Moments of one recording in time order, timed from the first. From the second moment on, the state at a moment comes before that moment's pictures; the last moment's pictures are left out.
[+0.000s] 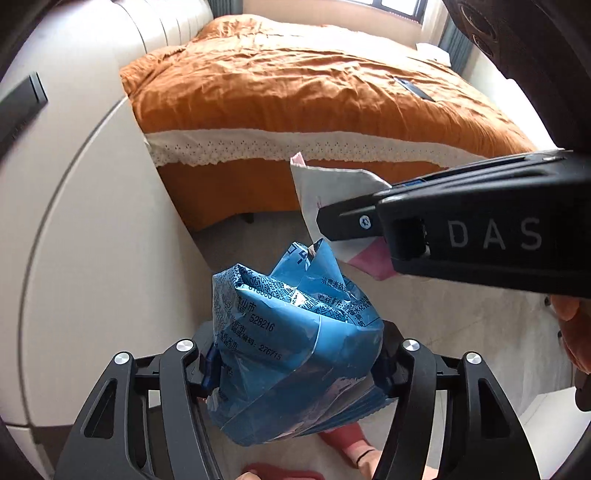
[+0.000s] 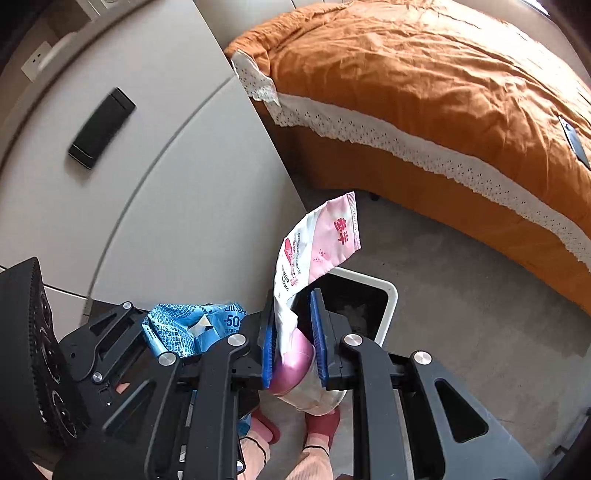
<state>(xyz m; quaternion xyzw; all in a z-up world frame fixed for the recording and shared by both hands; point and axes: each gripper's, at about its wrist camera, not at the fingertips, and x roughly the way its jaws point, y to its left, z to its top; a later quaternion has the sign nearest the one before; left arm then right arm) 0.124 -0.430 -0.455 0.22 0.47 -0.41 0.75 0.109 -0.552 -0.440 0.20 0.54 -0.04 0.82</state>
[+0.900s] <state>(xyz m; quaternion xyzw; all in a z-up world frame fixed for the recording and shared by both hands) 0.137 -0.416 -0.431 0.16 0.49 -0.36 0.78 0.096 -0.543 -0.423 0.19 0.53 -0.08 0.82</state>
